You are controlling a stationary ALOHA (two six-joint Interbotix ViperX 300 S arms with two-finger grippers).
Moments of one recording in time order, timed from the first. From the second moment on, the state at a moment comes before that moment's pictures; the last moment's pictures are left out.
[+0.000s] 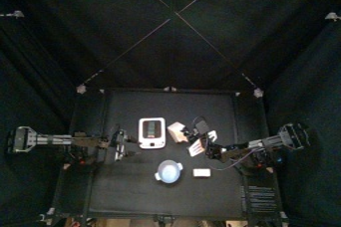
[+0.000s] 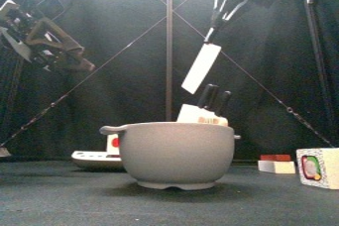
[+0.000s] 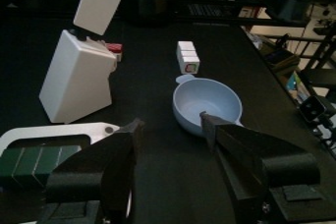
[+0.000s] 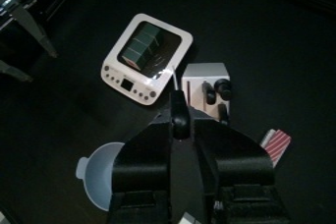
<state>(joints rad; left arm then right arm) 0.18 -0.66 1.25 0.67 -0.44 -0.62 0.24 -0.31 0.33 -0.80 1.07 1.45</state>
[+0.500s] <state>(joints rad) 0.20 -0.74 1.25 0.58 -0.59 -0.61 0.20 -0.38 0.49 -1.11 0.46 1.55</state>
